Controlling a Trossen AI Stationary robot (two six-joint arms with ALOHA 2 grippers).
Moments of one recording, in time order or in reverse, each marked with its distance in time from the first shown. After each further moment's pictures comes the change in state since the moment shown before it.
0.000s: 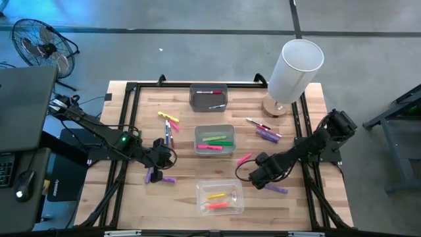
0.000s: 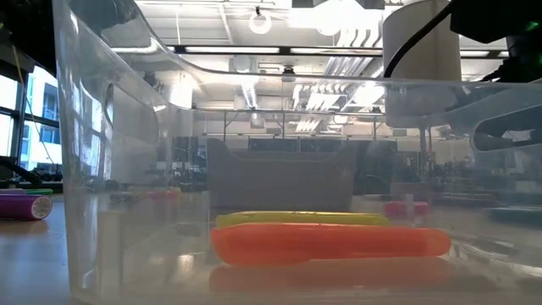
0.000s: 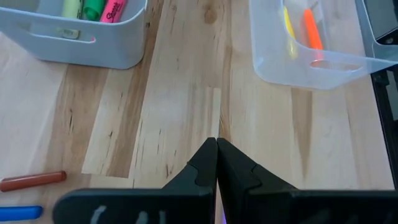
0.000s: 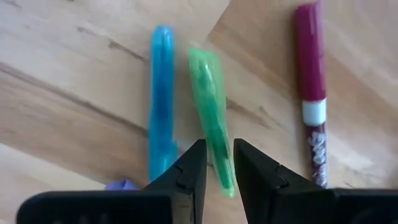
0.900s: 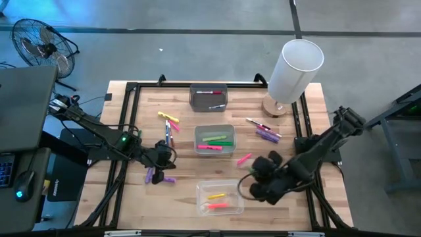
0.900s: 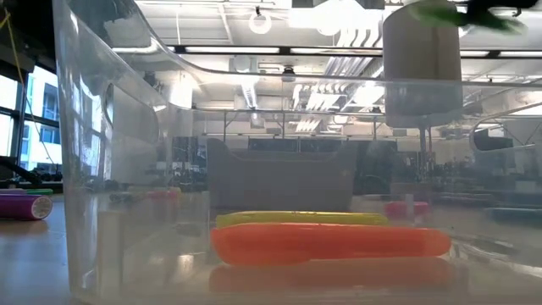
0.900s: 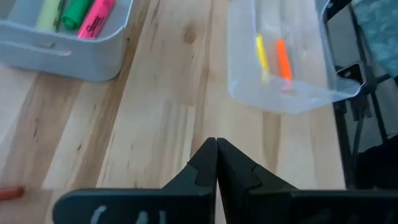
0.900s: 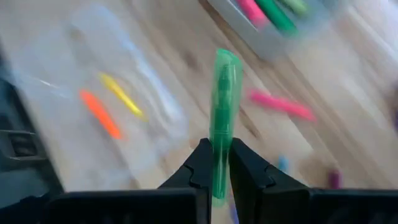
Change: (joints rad) left arm 0.000 0.003 0.001 0.095 0.035 -0.079; right arm 0.175 -0.109 0.452 -0.149 0.492 -0.265
